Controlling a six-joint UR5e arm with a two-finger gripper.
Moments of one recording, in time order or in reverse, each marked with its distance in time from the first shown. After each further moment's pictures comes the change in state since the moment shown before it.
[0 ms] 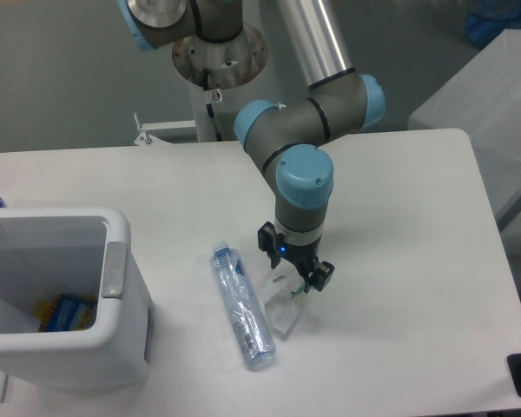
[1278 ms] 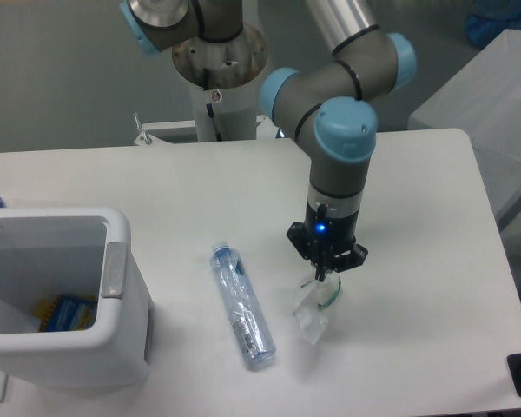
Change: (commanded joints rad) arm 0.080 0.110 0.150 -0.015 -0.187 -0.264
